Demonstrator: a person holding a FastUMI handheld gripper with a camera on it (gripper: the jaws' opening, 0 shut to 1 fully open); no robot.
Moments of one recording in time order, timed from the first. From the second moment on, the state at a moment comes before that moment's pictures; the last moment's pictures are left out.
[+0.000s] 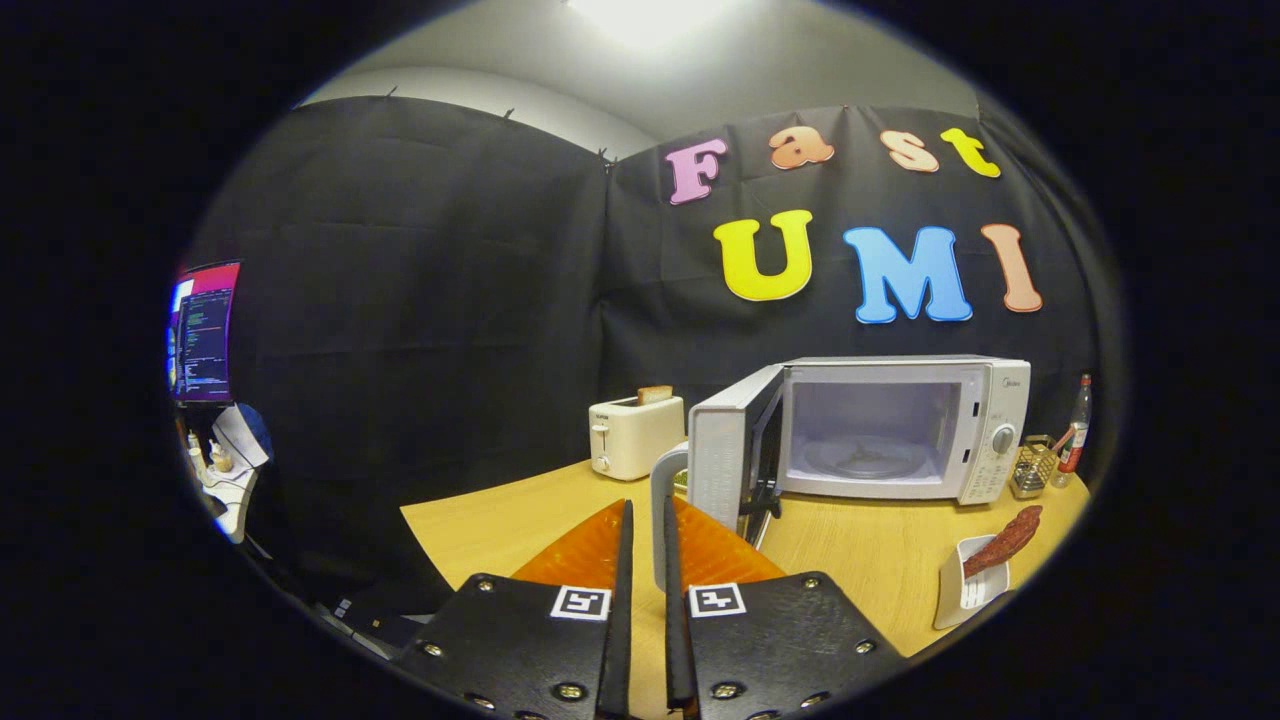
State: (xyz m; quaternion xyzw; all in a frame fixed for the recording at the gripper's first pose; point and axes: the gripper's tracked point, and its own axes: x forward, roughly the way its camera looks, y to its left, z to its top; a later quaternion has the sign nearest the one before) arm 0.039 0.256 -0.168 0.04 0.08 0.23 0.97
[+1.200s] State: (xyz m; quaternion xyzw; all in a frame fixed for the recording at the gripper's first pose) arm 0.089 -0.081 -0.269 0.12 0.16 -0.03 0.98
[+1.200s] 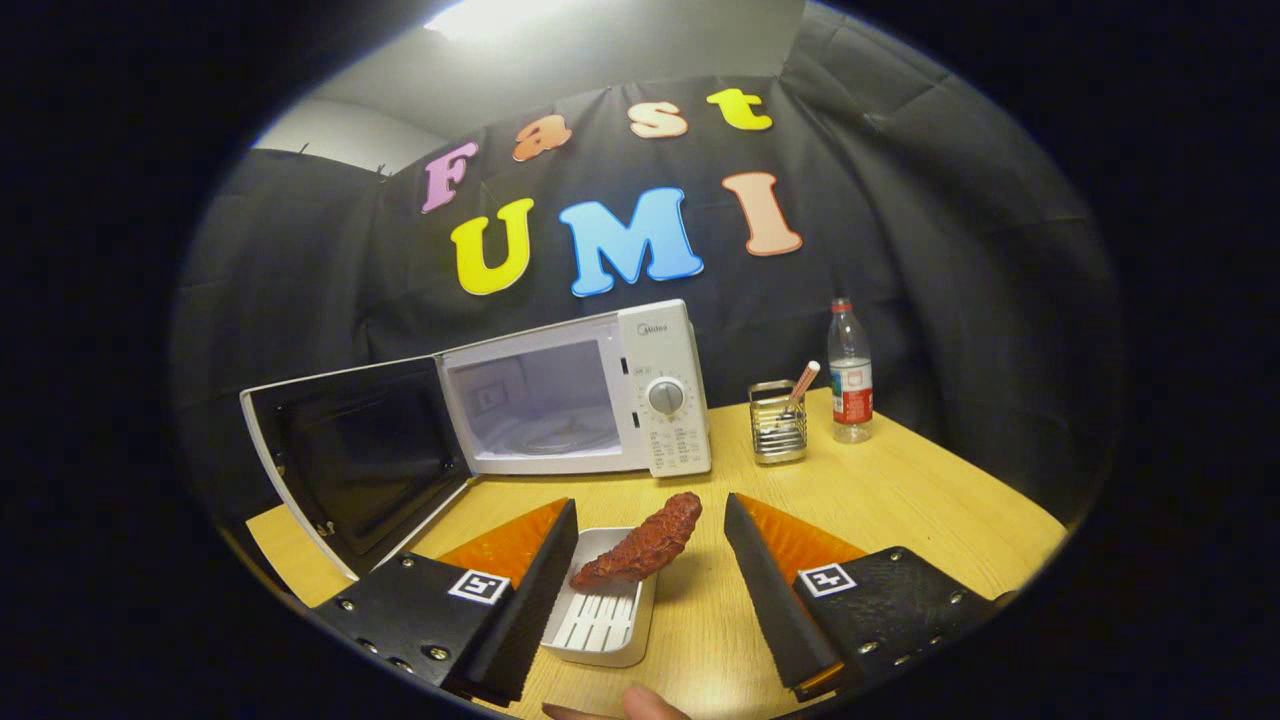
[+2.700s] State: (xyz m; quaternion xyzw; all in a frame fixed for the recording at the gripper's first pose) arm 0.151 -0.070 -0.268 0.44 0.18 0.05 0.88
